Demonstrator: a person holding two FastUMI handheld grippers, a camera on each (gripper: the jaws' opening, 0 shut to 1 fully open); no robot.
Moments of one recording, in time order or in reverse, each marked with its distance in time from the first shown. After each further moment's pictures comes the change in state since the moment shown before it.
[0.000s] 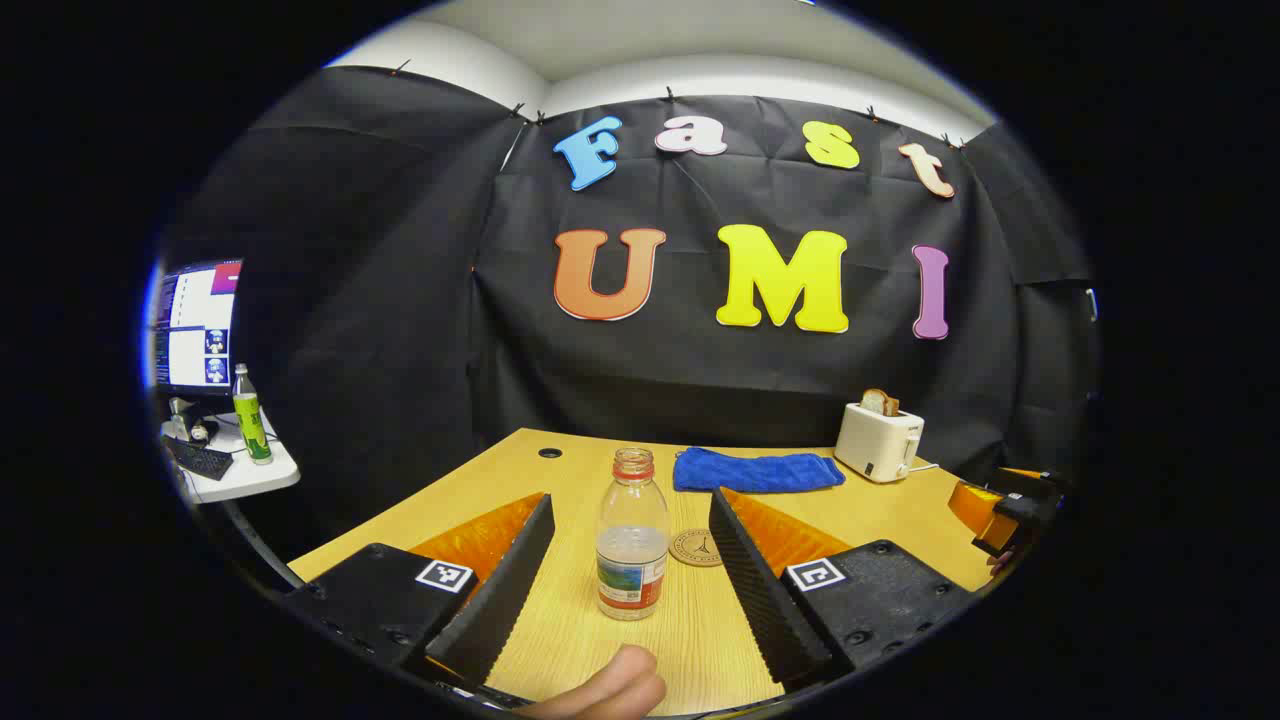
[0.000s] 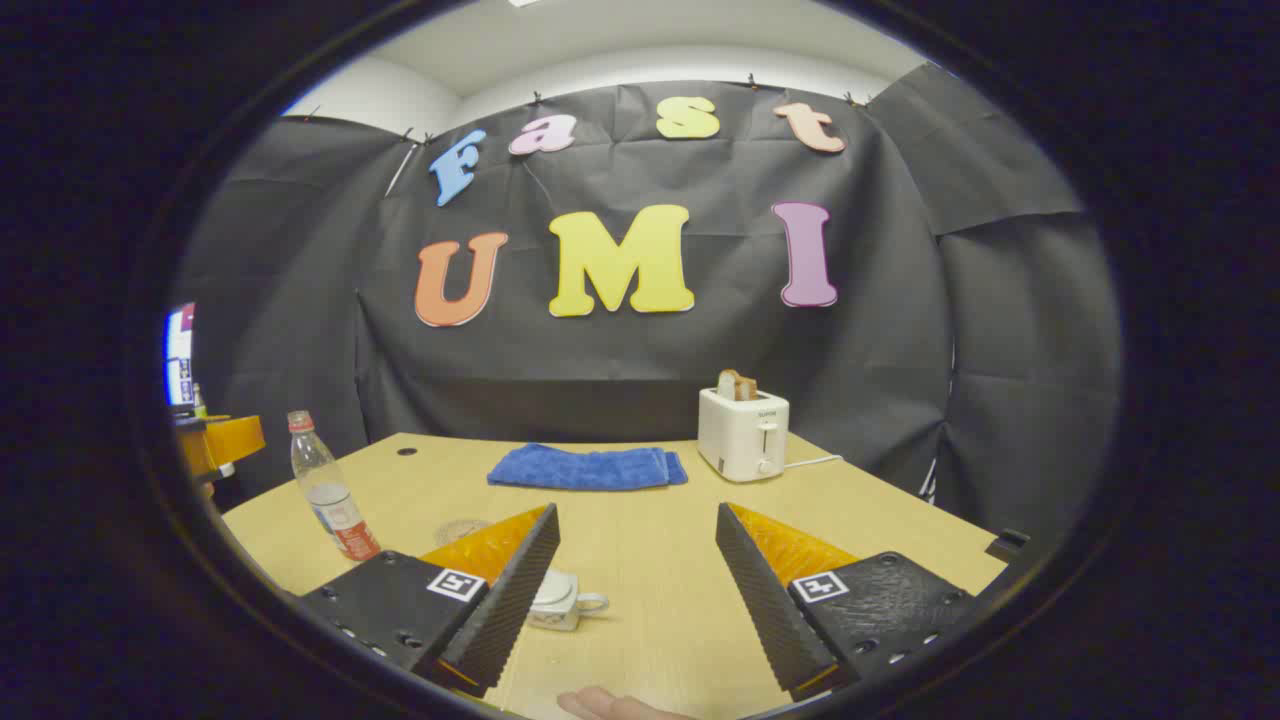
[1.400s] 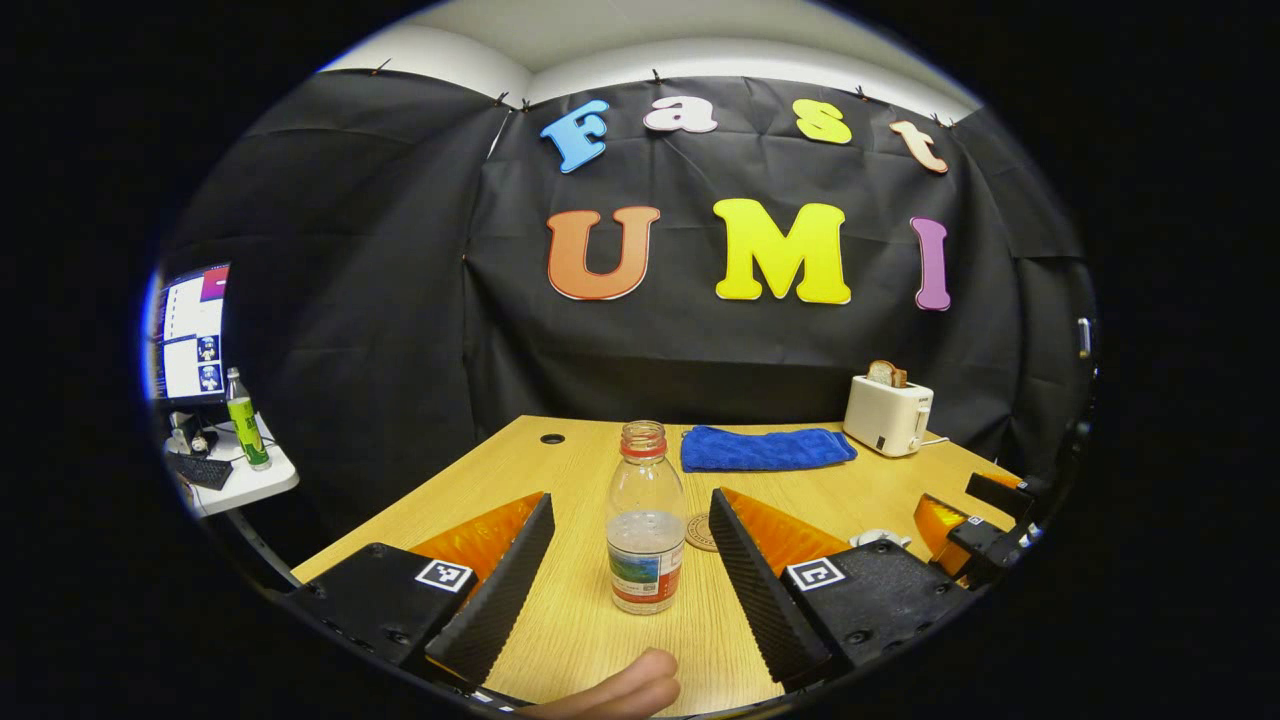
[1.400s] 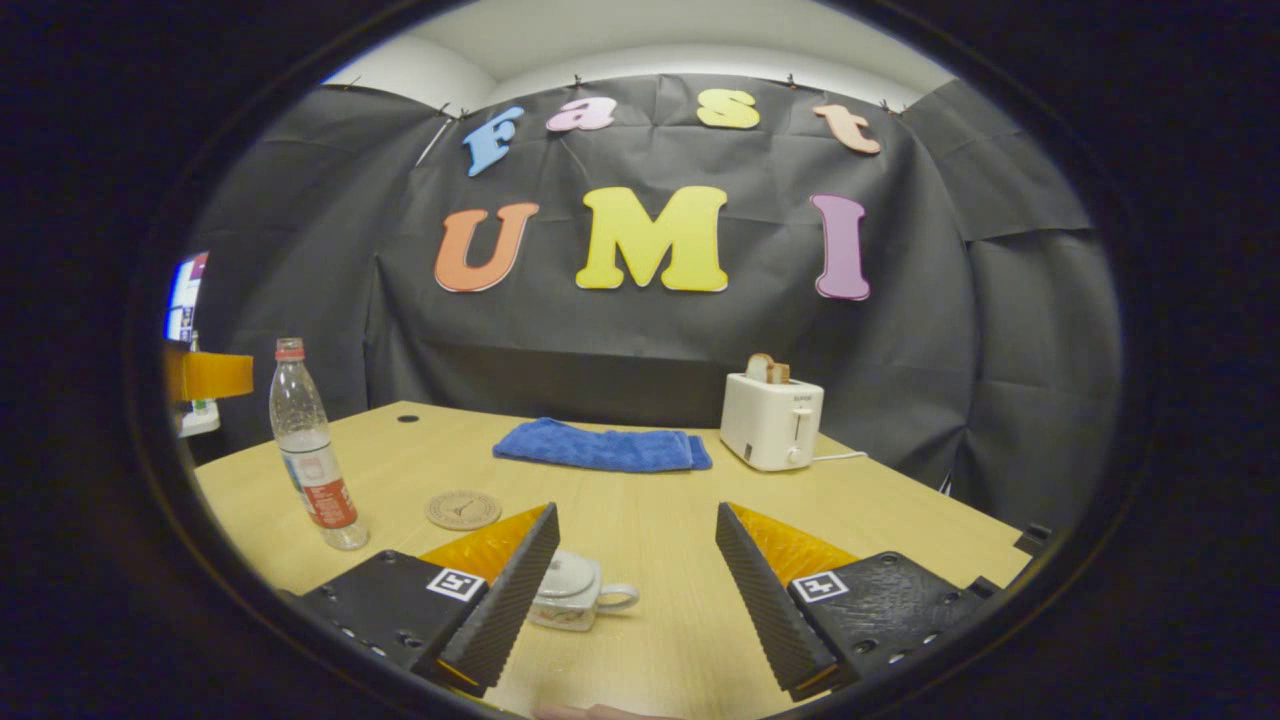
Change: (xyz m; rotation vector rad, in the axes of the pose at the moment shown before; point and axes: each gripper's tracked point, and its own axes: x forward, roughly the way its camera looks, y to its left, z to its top) left arm 0.015 0.007 -0.018 0.057 0.051 0.006; right arm 0.044 0.037 -0.053 -0.072 -0.001 0.040
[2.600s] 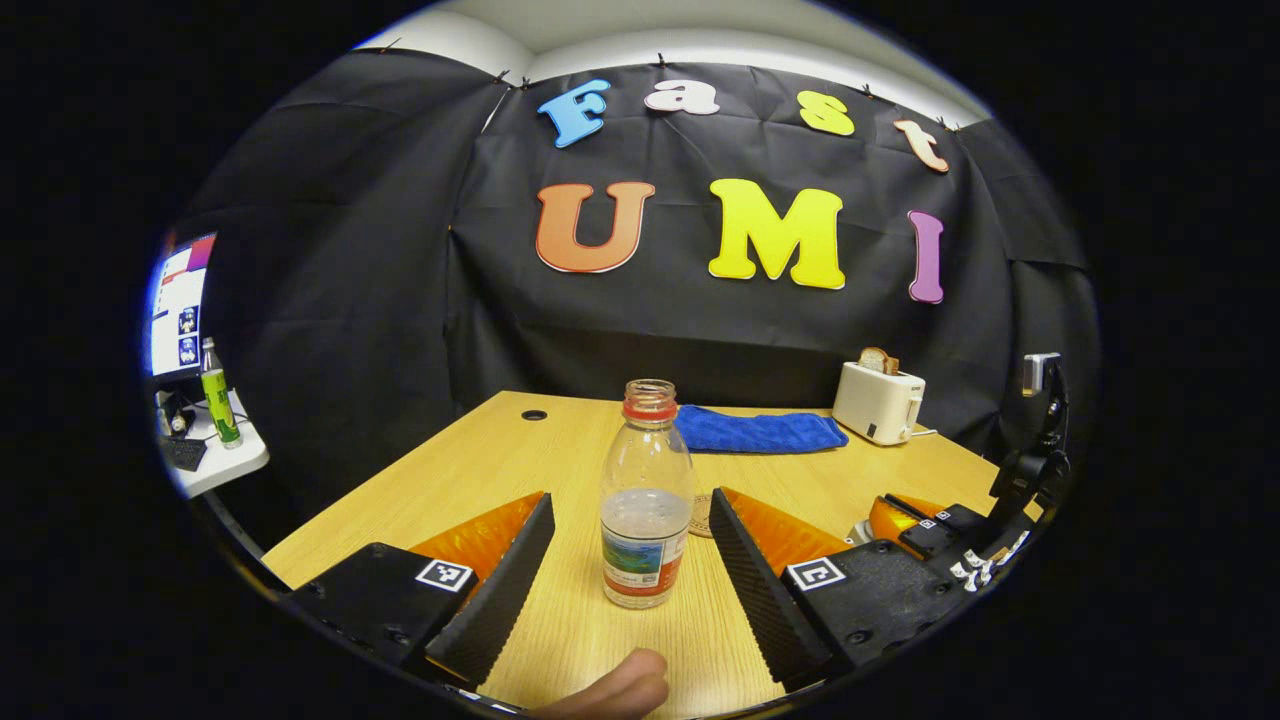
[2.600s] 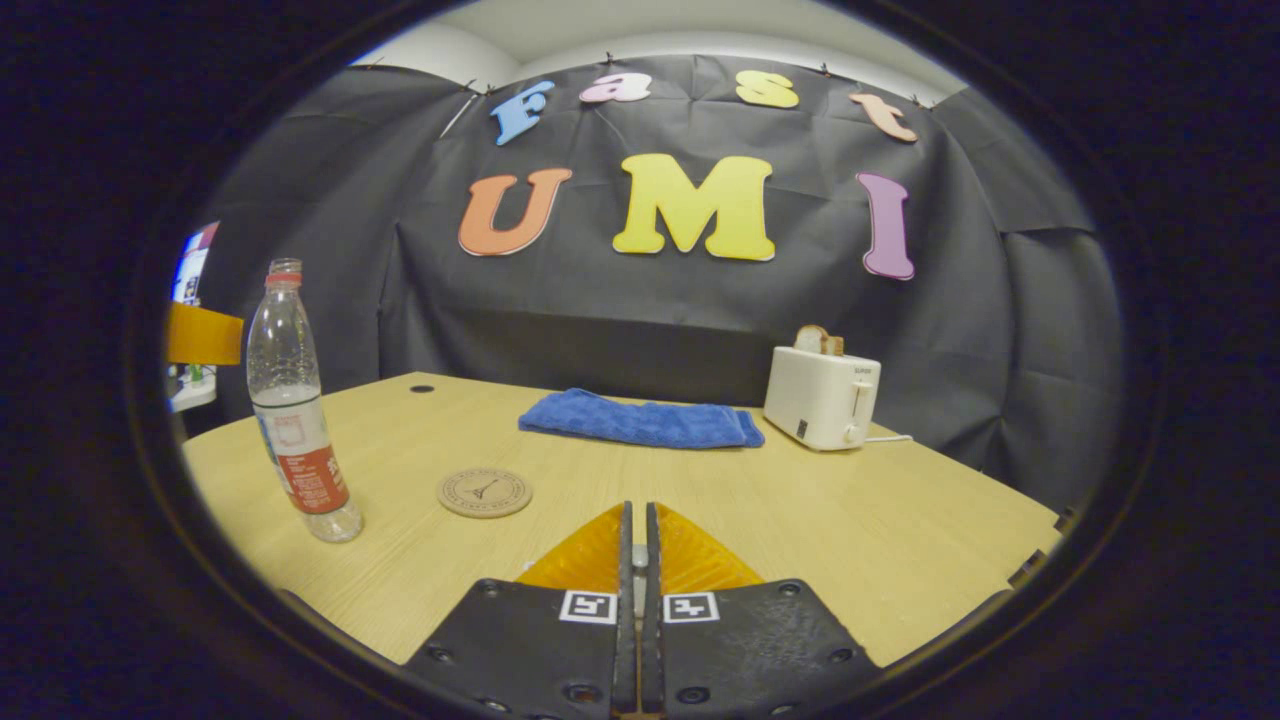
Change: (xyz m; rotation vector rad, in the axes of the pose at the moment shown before) left arm 0.020 -0.002 -0.031 -0.044 0.058 -0.072; right arm 0.049 0.049 -0.036 -0.032 0.041 0.047
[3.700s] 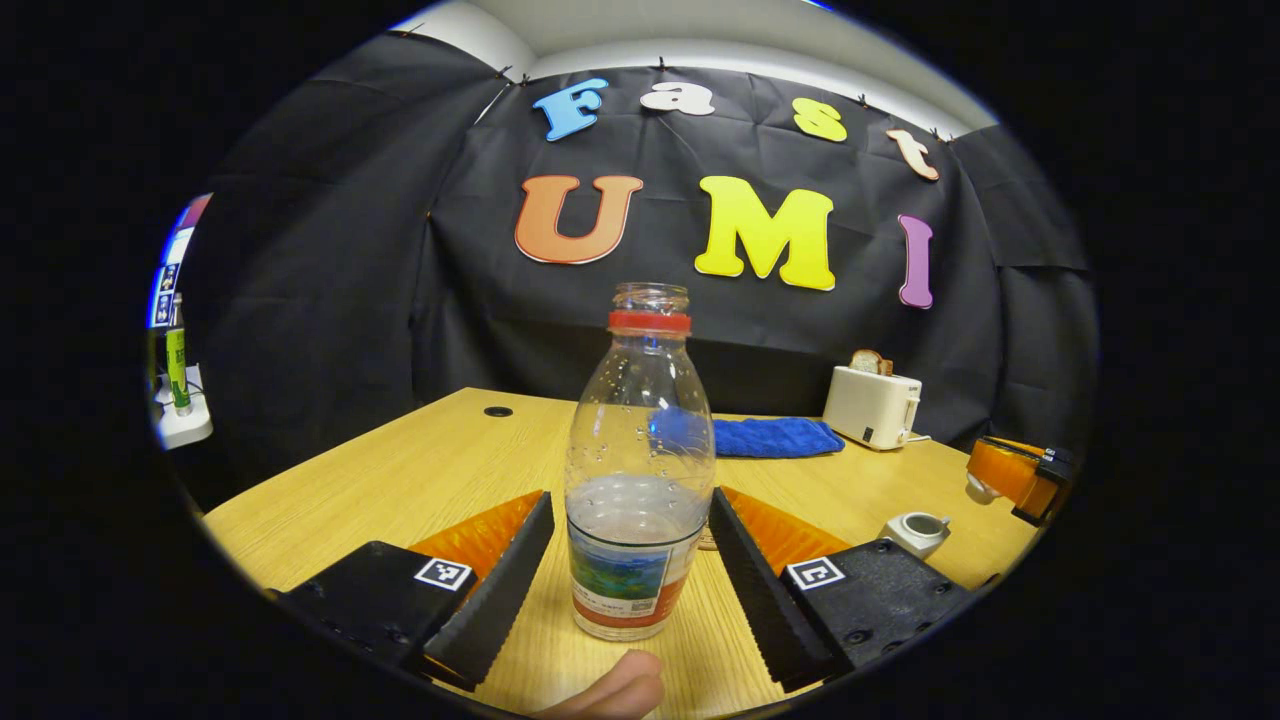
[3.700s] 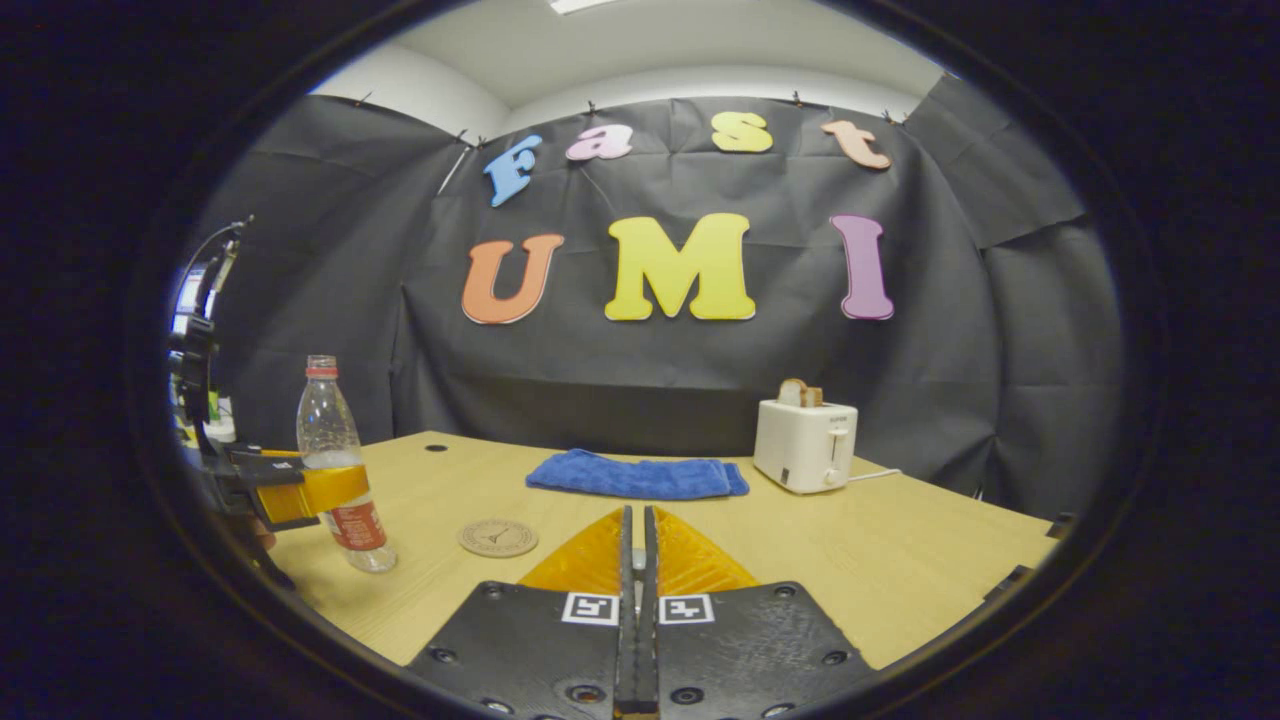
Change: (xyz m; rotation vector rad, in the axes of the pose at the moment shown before) left arm 0.067 -0.003 -0.036 -0.019 -0.086 -0.061; right arm -0.049 -0.027 0.044 0.063 -0.157 0.029
